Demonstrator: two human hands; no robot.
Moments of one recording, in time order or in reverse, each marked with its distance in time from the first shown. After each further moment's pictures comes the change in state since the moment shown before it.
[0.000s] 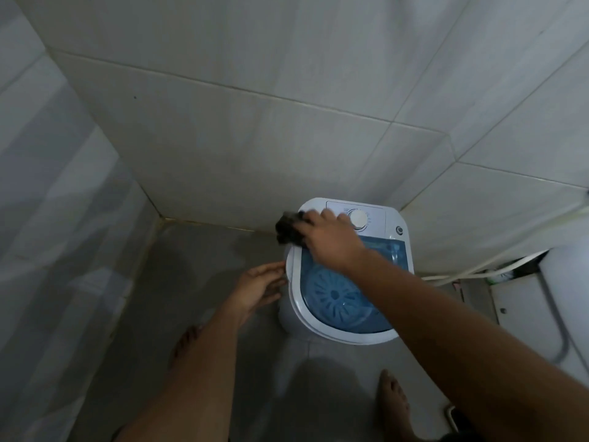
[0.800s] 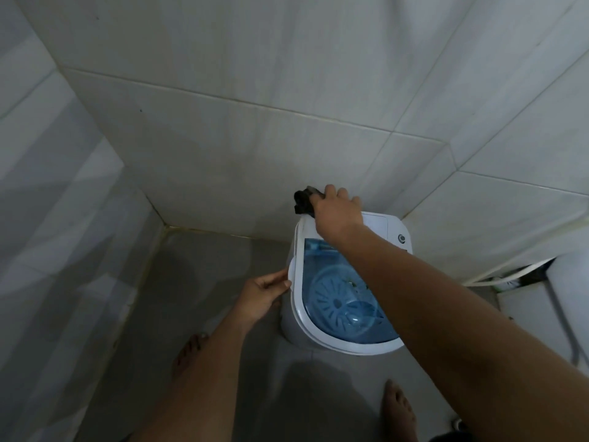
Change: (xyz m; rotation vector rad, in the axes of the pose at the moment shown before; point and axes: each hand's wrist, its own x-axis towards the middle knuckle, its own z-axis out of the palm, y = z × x) left_hand -0.007 0.003 0.004 0.129 -0.008 0.143; right_hand 0.052 0.019 -0.028 -0.091 -0.145 0.301
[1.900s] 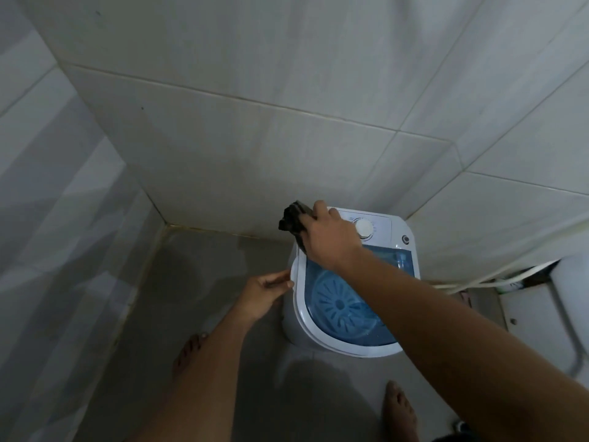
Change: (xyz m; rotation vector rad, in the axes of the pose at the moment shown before) left_hand 0.009 0.000 -0.003 0.068 -0.004 0.015; right_hand -0.034 -0.017 0.019 0.177 0.099 -0.141
